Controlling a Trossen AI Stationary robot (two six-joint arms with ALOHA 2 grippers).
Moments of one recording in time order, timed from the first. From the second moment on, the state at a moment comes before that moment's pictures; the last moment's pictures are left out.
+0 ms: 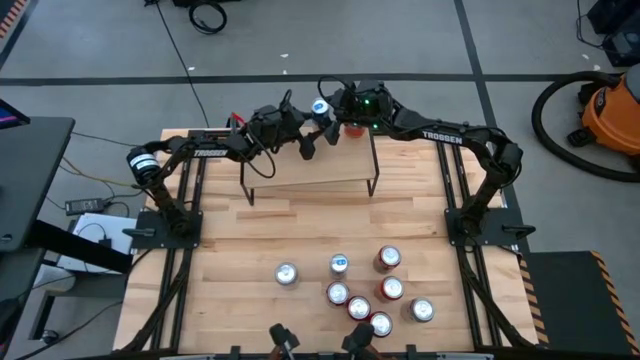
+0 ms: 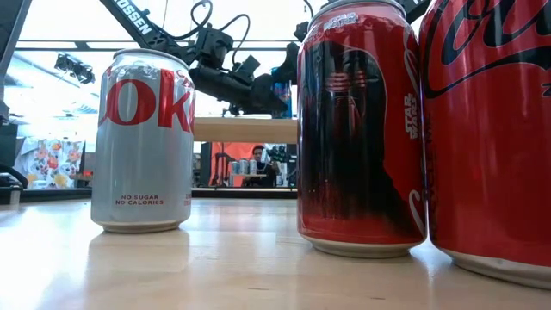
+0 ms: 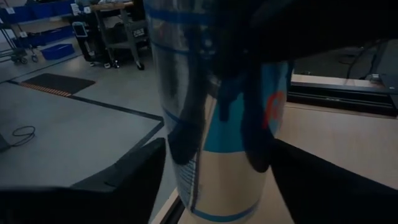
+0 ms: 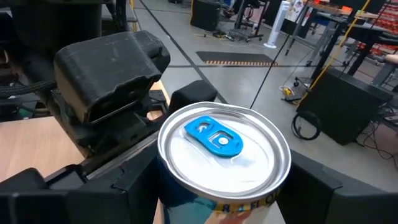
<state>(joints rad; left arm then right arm) 0.59 1.69 0.98 0.56 0.07 0.13 -0.55 1.69 1.35 0.12 -0.13 -0.20</state>
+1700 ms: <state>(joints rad) 0.59 1.70 0.98 0.57 0.10 0.12 -0.52 1.60 1.35 0.02 -0.02 -0.21</state>
